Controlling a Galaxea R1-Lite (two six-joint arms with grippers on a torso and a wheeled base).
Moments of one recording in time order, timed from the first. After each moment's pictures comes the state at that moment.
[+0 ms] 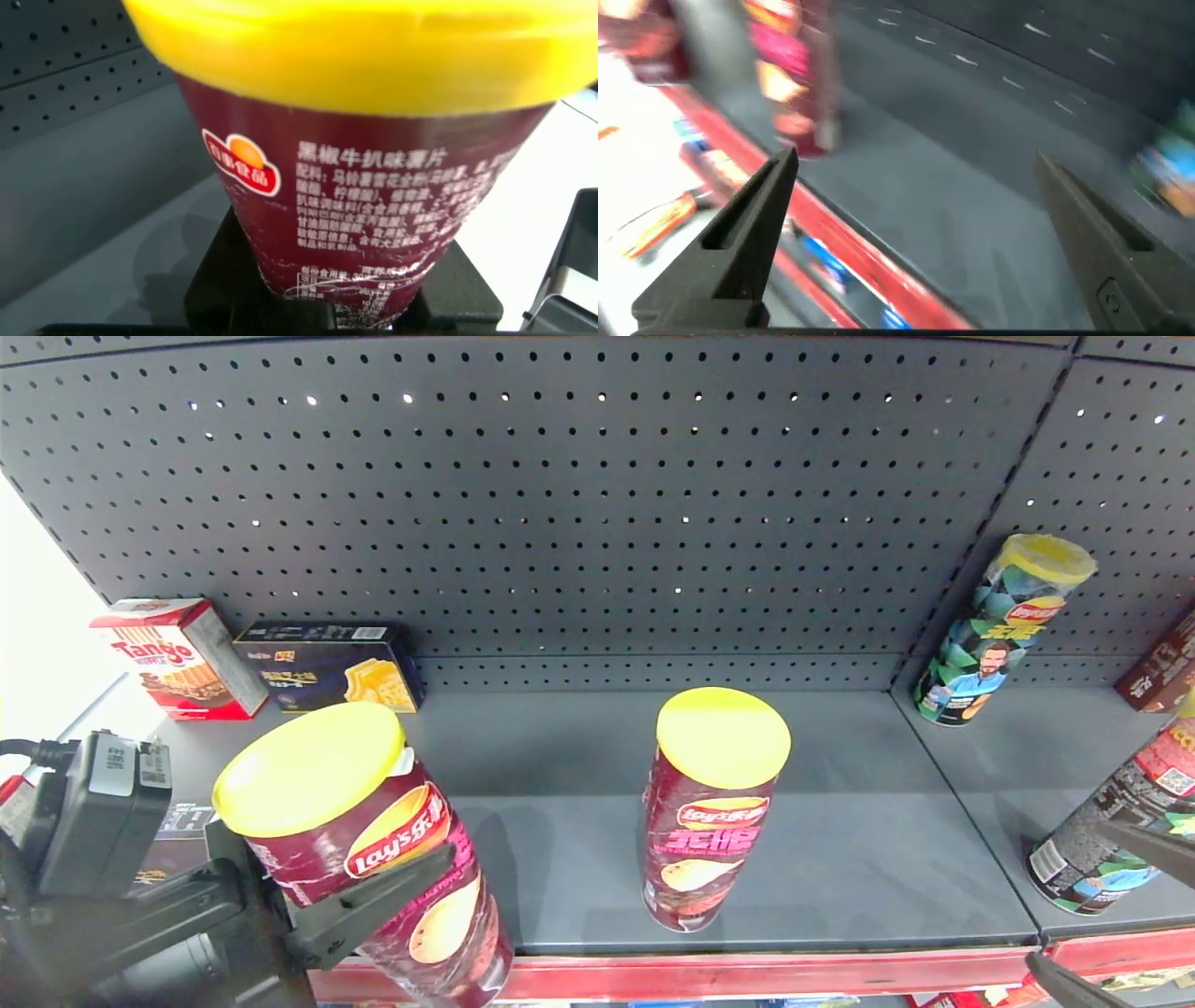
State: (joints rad) left arm -0.50 1.23 -0.21 -1.02 -0.35 0.00; right arm 0.58 0.78 -0.14 -0.67 0.04 -0.24
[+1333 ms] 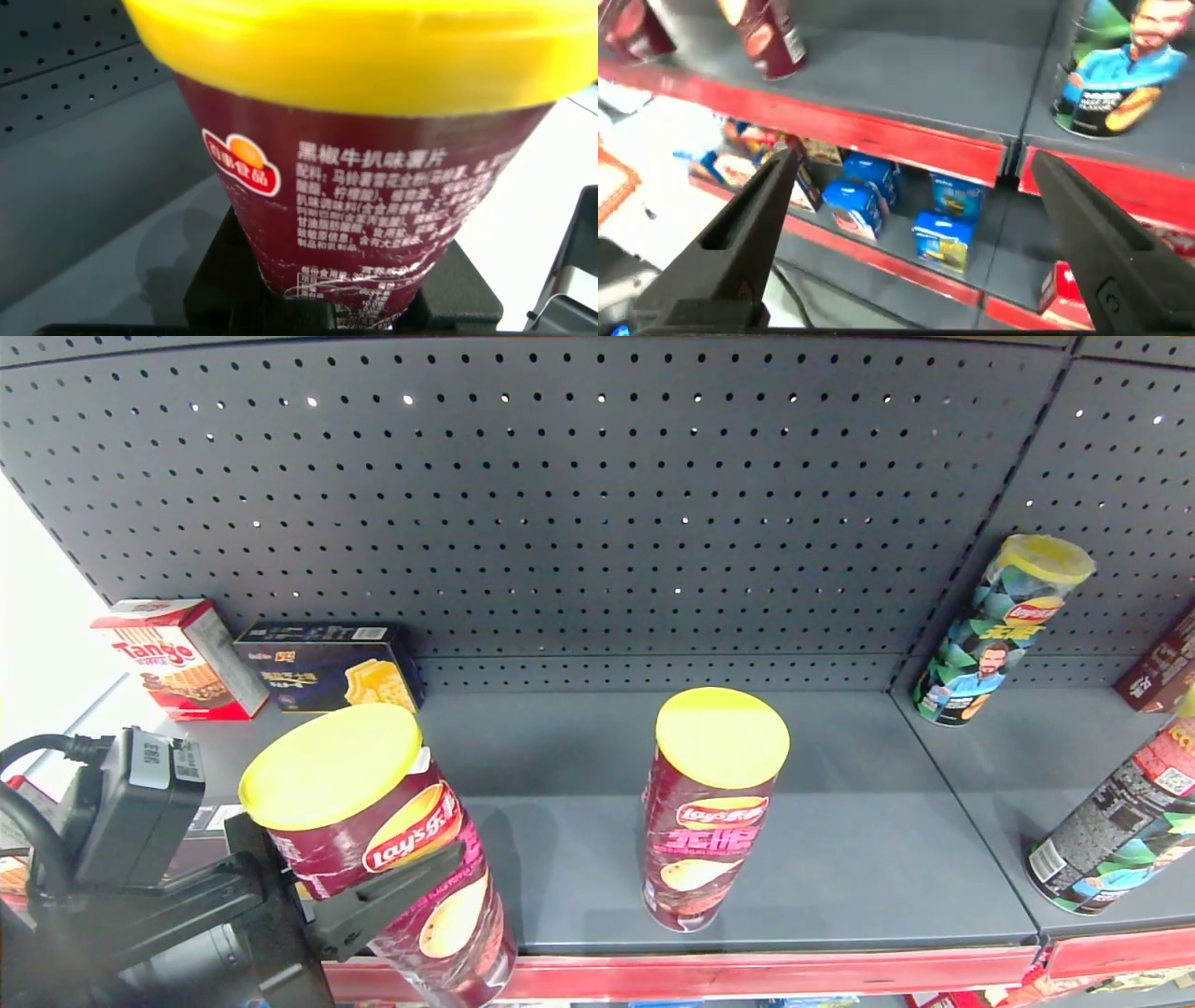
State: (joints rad) left arm -0.50 1.26 -0.22 -1.02 -0.35 0.00; right arm 0.63 0.00 -0.02 0.00 -0.17 0.05
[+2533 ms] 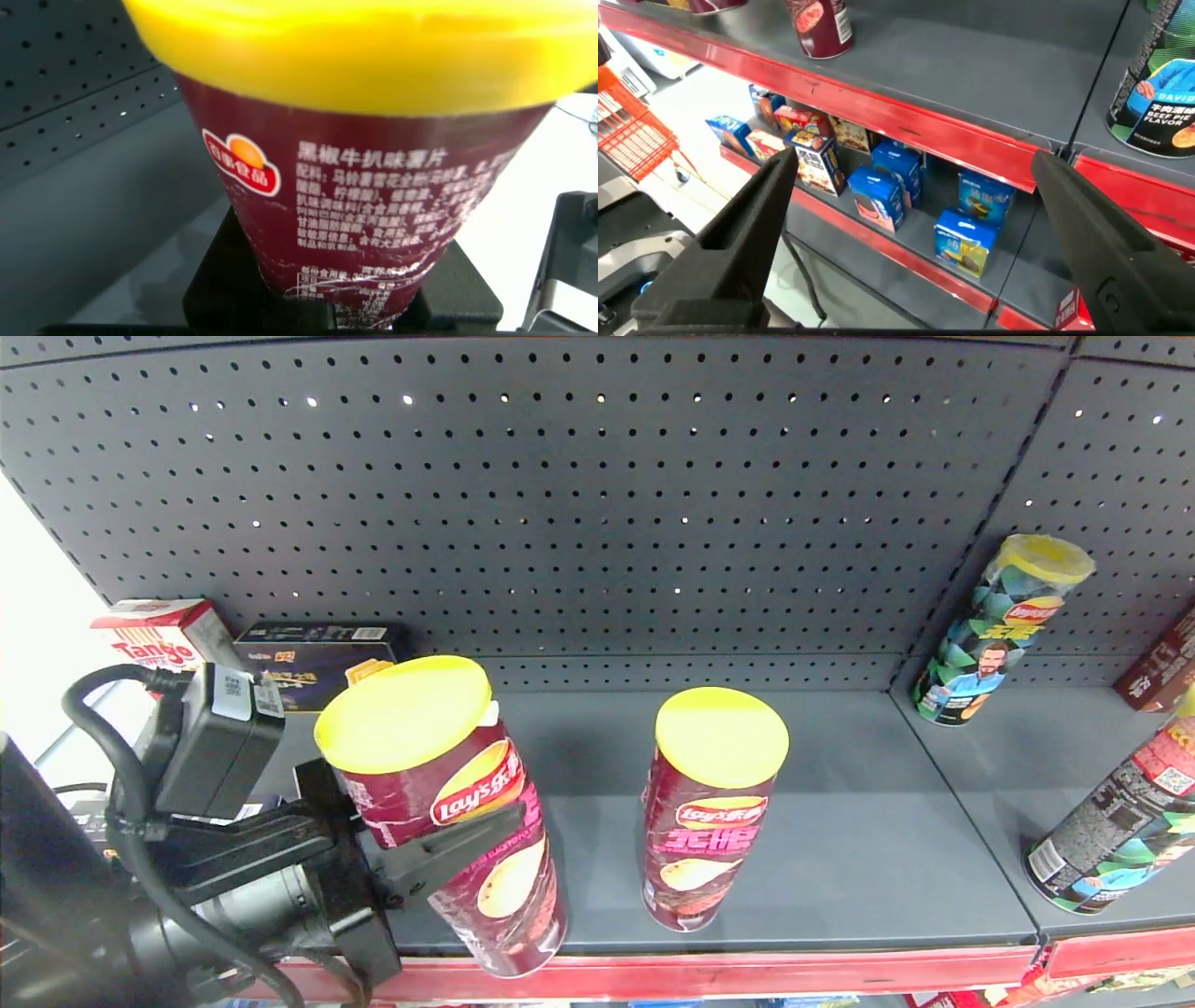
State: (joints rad) left arm -0.57 1.35 -0.37 -0.99 -0.36 0.01; right arm 0.67 0.00 0.00 0.00 -0.06 0.00
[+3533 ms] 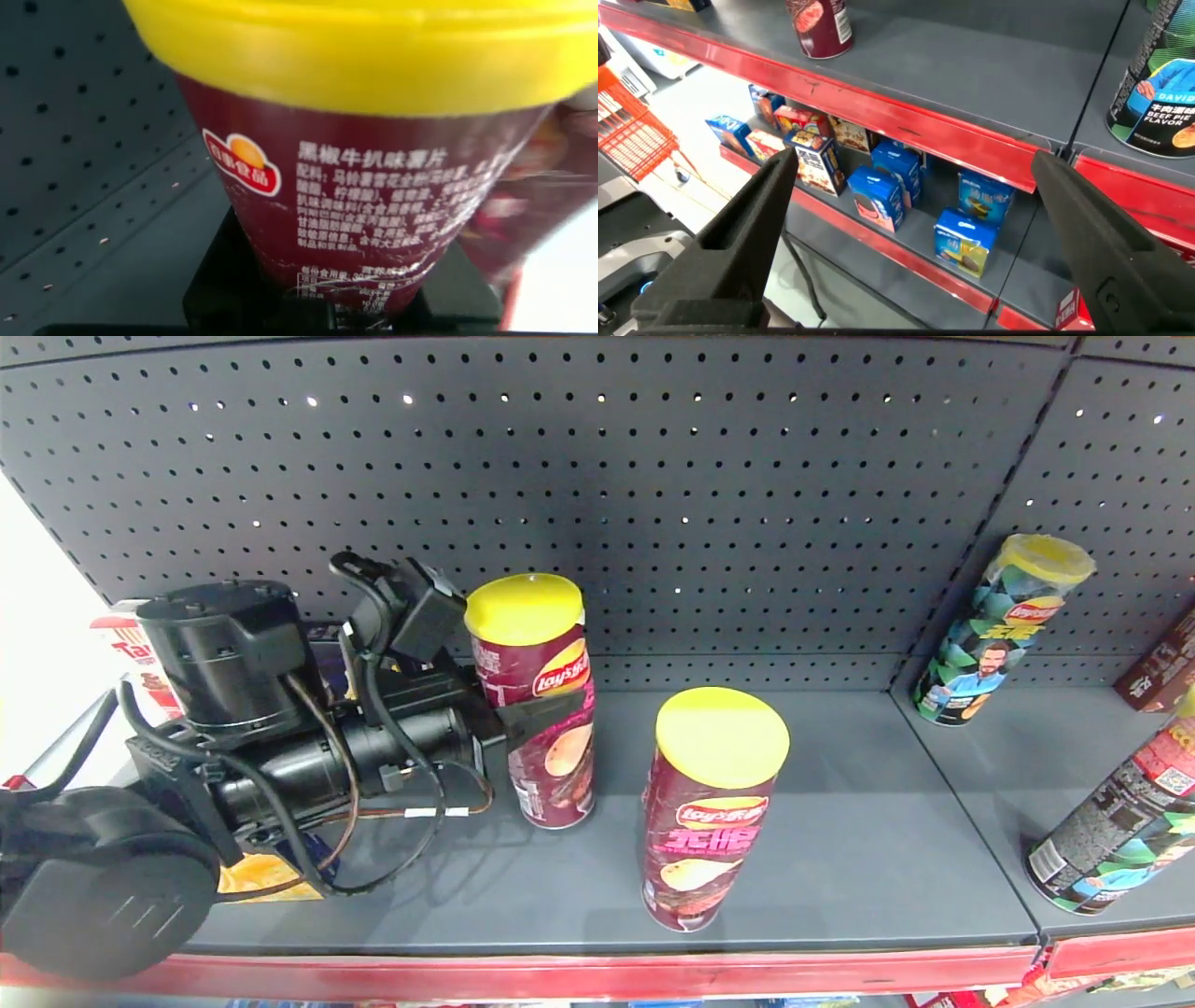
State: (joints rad) left arm -0.44 1.68 -0.76 -0.90 -0.48 0.17; right arm 0.67 0.00 0.00 0.00 -0.06 0.00
